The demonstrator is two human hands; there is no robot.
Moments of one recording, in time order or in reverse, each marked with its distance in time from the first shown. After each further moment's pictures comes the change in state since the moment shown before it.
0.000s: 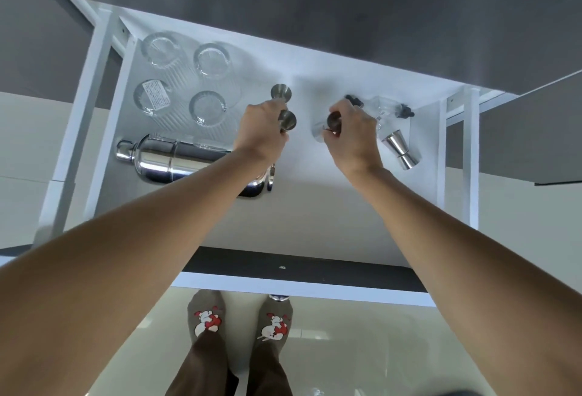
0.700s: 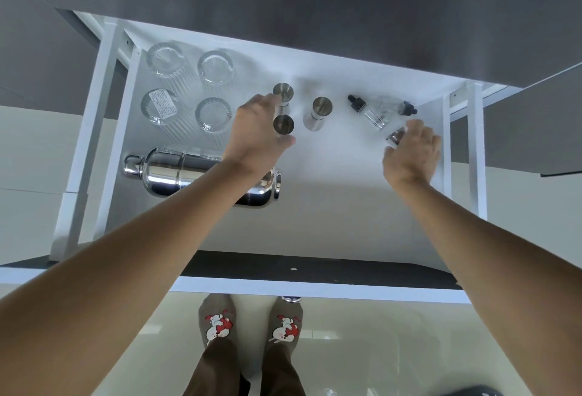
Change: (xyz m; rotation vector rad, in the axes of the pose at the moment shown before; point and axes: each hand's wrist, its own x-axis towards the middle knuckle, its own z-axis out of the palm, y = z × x) left_hand -0.019 0.003 -0.031 0.012 0.074 0.121; right_hand -0.014 0.073 -0.020 -0.300 0.173 0.399
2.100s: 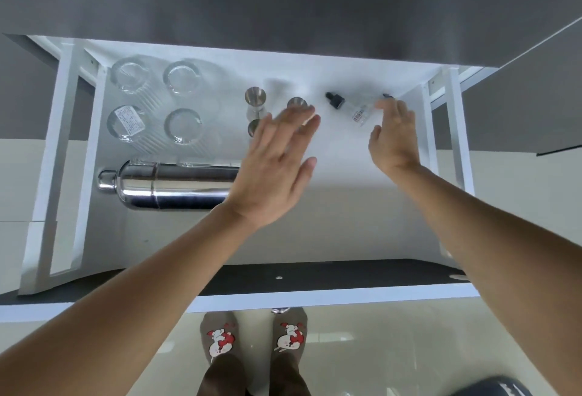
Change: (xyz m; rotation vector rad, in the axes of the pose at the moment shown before) left_hand -0.041 0.023 0.032 0.209 0.063 0.610; right_hand 0.018 0.006 -0.004 0.199 -0.030 -0.258
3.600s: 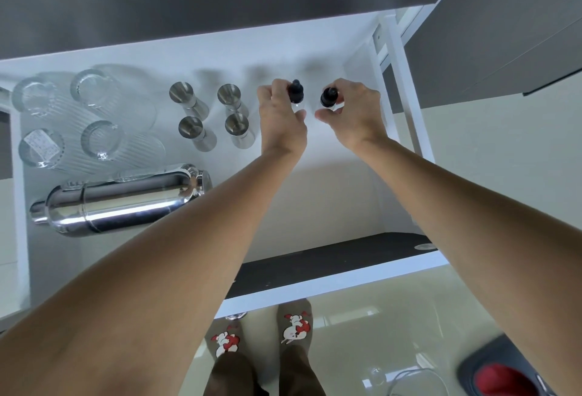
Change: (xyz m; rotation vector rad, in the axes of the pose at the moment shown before) left_hand 0.092 0.048 0.103 -0.449 -0.013 -0.643; right_hand -0.008 0.018 -0.016 0.312 -0.064 0.112
